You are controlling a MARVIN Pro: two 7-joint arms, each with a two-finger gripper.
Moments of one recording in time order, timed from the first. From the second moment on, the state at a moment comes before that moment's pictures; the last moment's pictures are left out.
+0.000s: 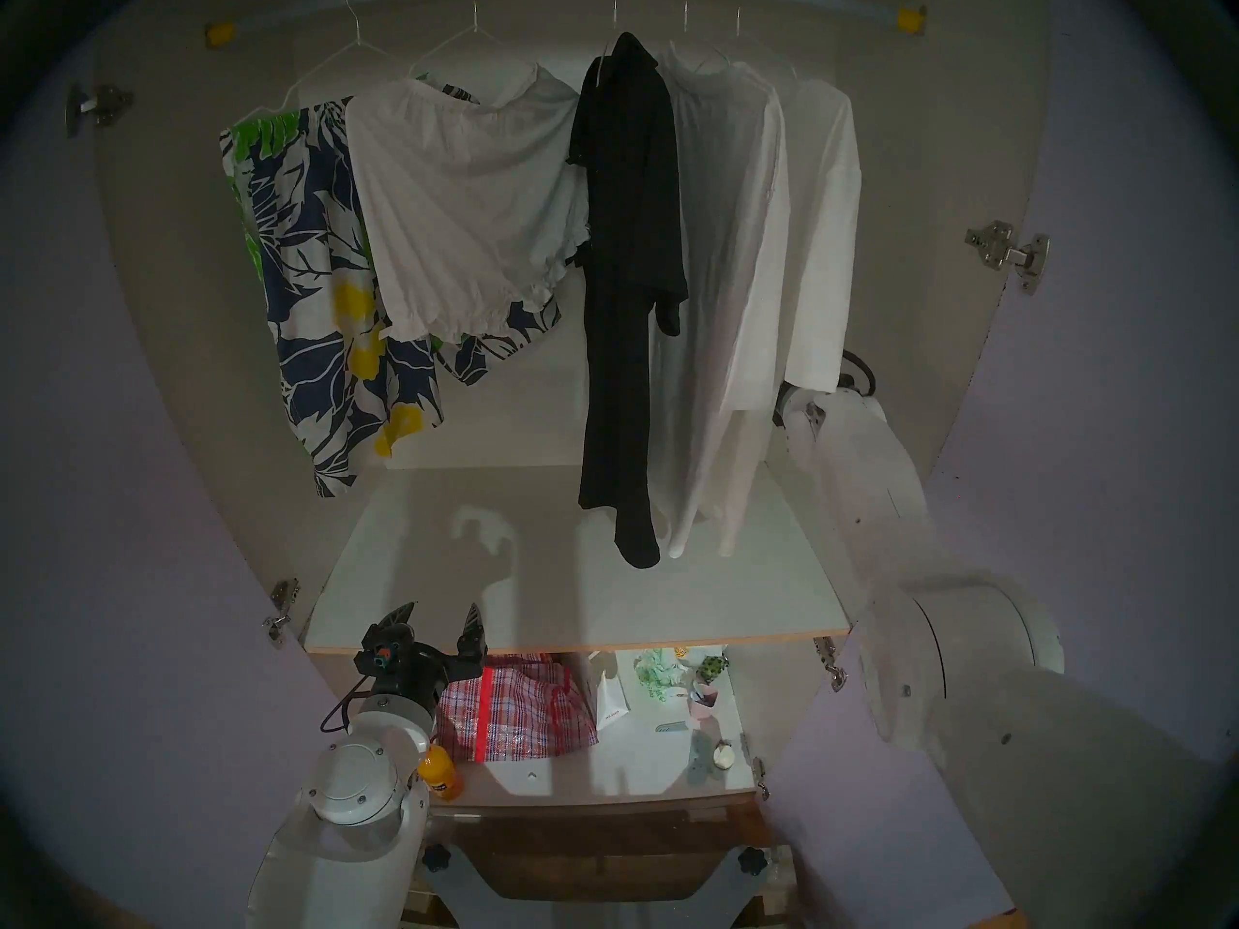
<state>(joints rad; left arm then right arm) 1.92 -1.57 -1.54 -1.77 -0.01 -0.03 0.04 -0.54 -1.37 1.42 -0.59 1.54 0.11 -0.06</state>
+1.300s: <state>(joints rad) 1.91 -1.57 -1.53 -1.77 -0.01 -0.03 0.04 -0.26 -1.76 1.26 -0.17 1.50 0.28 0.11</state>
